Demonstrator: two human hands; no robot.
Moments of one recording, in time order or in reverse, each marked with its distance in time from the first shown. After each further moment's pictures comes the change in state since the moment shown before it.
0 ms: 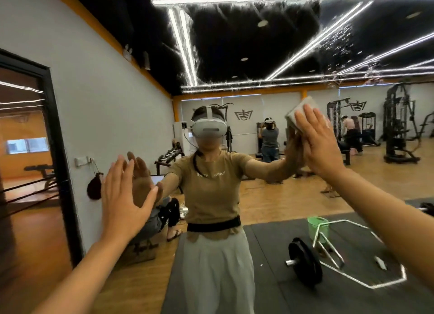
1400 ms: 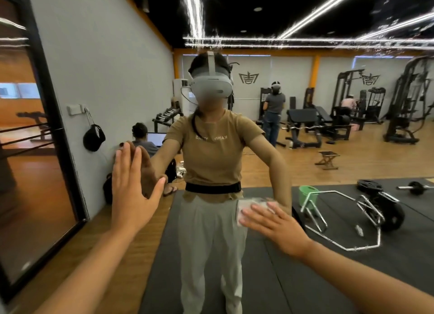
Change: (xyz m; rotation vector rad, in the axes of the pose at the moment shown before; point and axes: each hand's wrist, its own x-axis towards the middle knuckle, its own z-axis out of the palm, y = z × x) left_hand -0.081 -0.011 0.044 -0.104 -0.126 -0.123; right_hand -0.229 -0.044 0.106 -0.278 -0.451 -0.724
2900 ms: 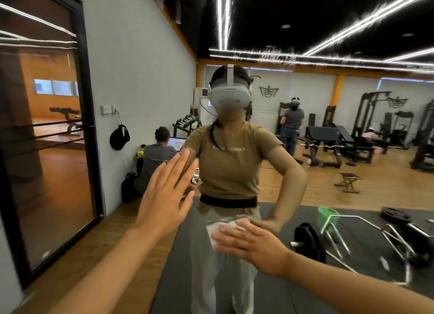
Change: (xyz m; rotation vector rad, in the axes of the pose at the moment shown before) left_hand 0.012 -0.046 -0.038 0.389 -0.028 0.416; right_hand 0.129 -0.078 -0.004 -0.255 -0.024 -0.418
